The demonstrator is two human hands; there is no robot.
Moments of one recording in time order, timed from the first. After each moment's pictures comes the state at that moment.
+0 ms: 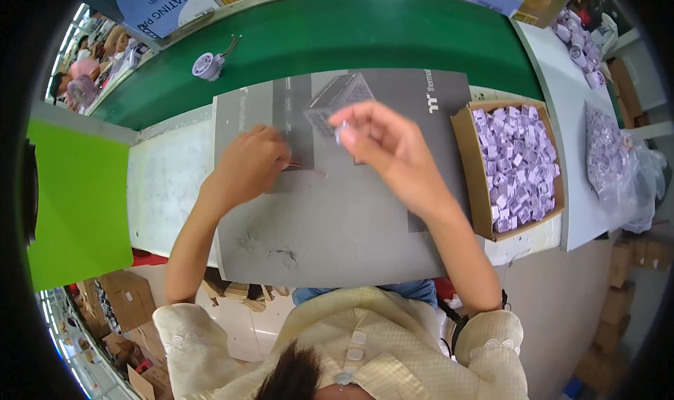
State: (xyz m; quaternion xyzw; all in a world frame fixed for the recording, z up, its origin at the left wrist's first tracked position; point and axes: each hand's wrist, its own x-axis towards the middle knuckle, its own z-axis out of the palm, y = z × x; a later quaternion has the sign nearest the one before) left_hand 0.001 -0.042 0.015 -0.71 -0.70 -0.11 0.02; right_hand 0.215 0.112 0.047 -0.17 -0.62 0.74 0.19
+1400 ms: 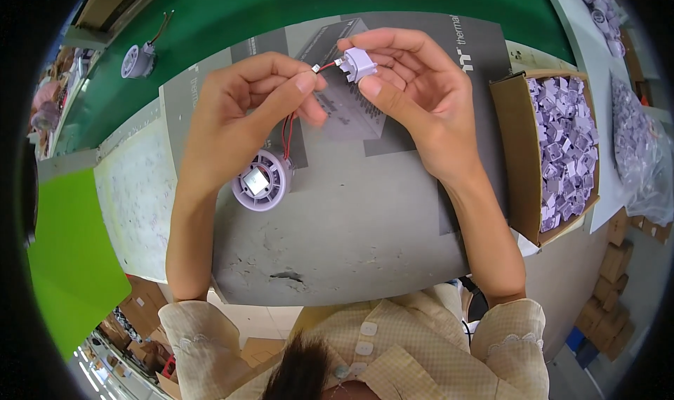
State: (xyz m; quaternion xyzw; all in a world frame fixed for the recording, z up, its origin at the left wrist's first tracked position) left_hand 0.010 0.023 0.023 -0.43 -0.60 -0.49 -0.46; right_hand 0.183 0.140 -0.014 -0.14 -0.57 0.73 0.35
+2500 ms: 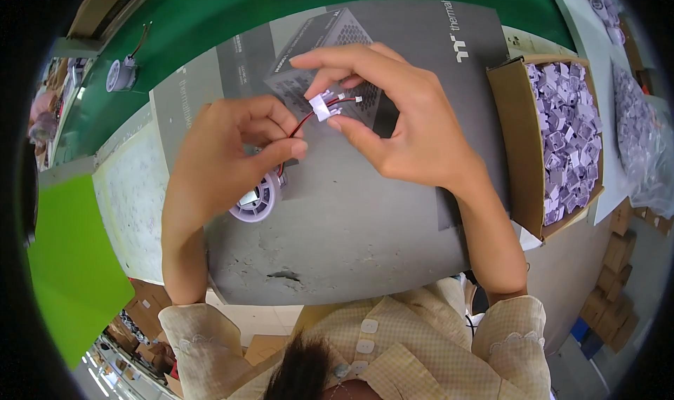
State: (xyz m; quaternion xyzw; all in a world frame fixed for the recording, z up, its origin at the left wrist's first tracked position) left_hand 0.014 0.006 0.031 -0.47 -0.71 -0.26 -0.45; right_hand 0.185 0.137 -0.007 -0.11 -0.81 0.51 0.27
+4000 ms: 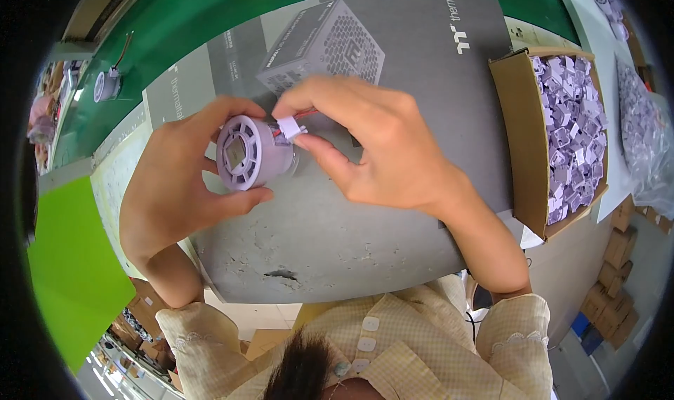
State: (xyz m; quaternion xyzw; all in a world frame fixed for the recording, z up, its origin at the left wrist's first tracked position) left_hand -0.001 -0.012 0.057 -0.60 -0.71 -0.17 -0.32; right_hand 0.182 0.115 -0.011 -0.09 -0.84 0.46 0.28
